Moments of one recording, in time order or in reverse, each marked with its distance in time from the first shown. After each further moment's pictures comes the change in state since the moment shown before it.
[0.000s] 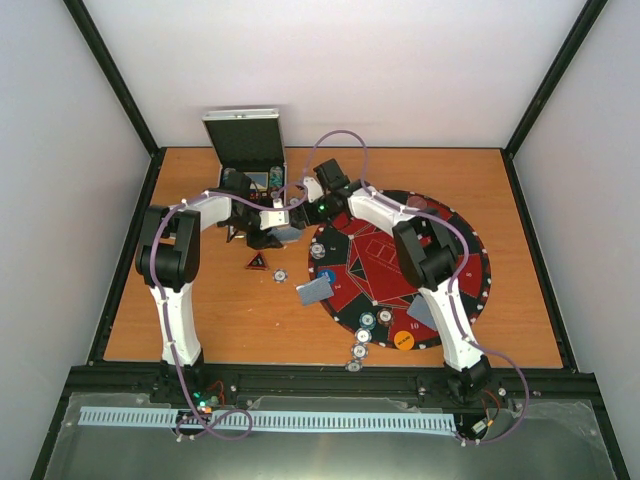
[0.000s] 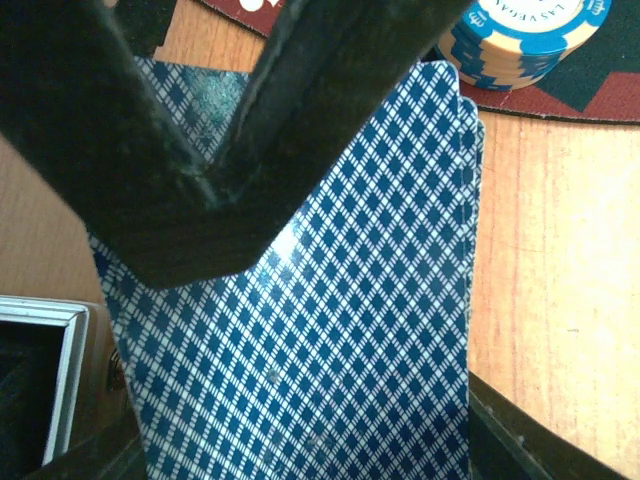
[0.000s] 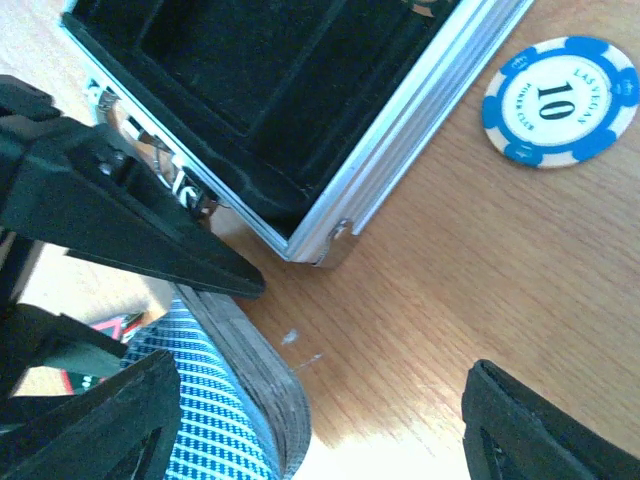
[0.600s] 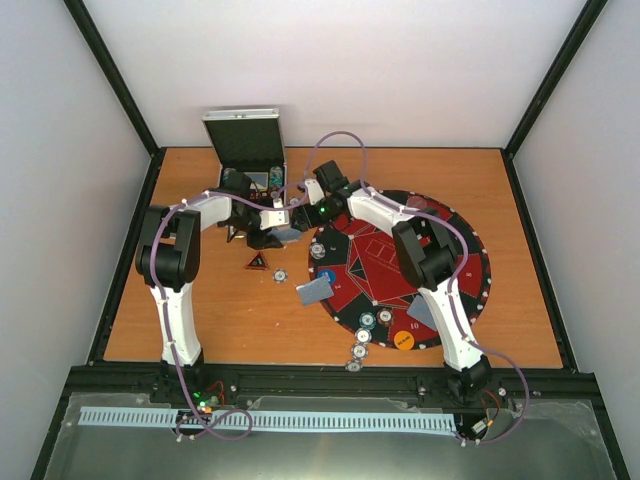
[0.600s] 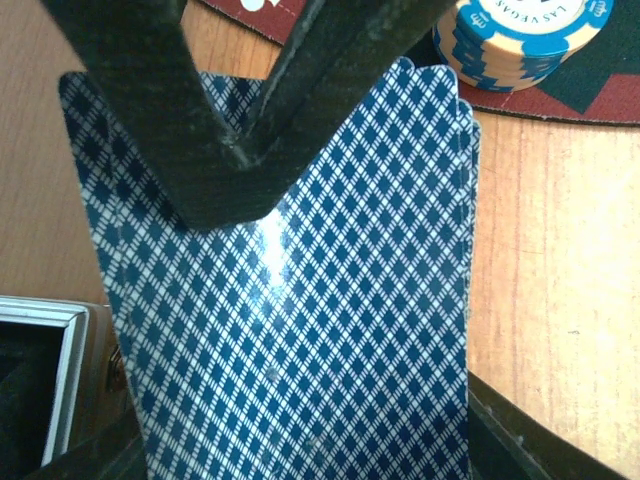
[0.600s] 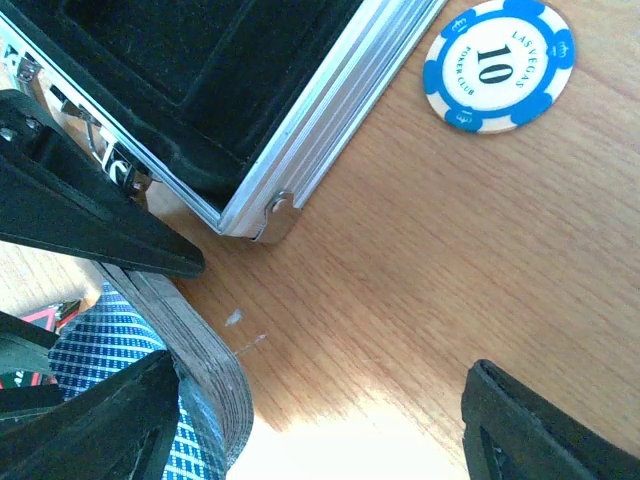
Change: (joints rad) left arm 0.000 0.001 0.001 0.000 0.000 -0.002; right arm -0.005 0.005 0.000 -0.032 0.047 -0.020
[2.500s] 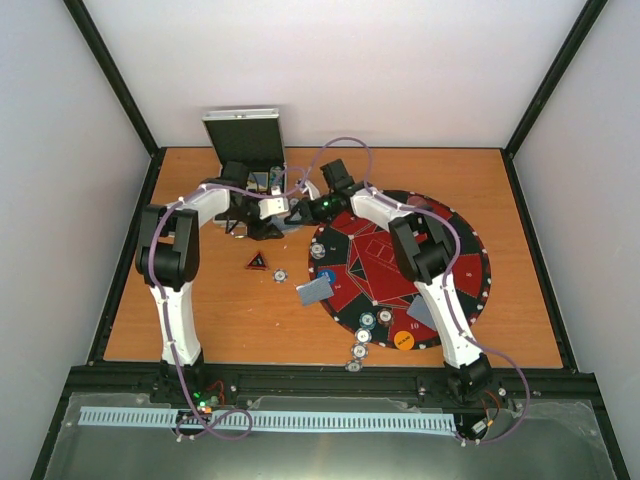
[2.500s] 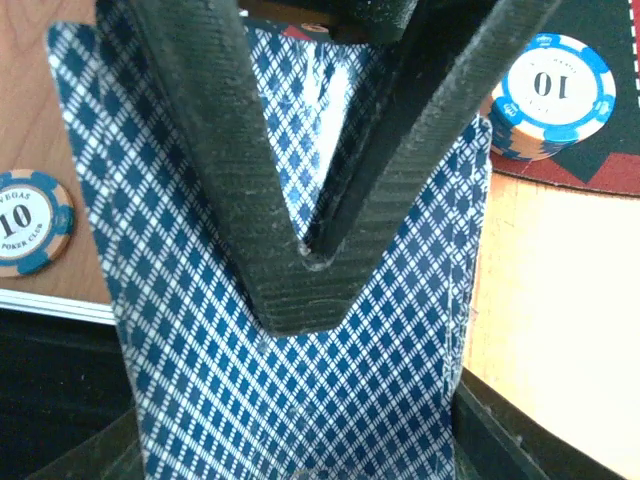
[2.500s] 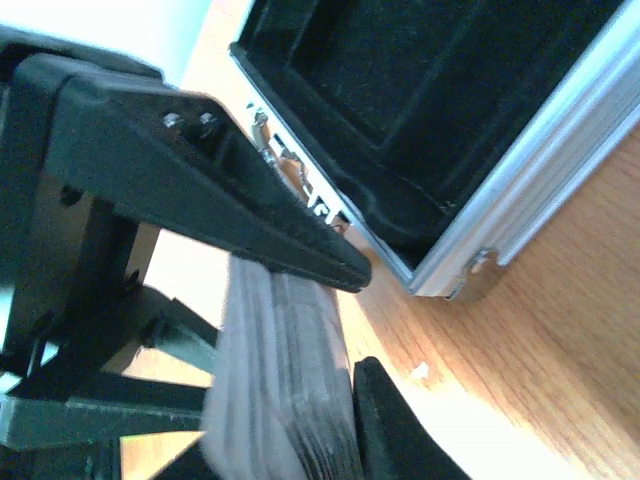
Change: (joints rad) left arm 0.000 0.005 0.100 -0.070 0.032 -0.076; right arm -0.045 0.109 0.061 0.145 -0.489 0.176
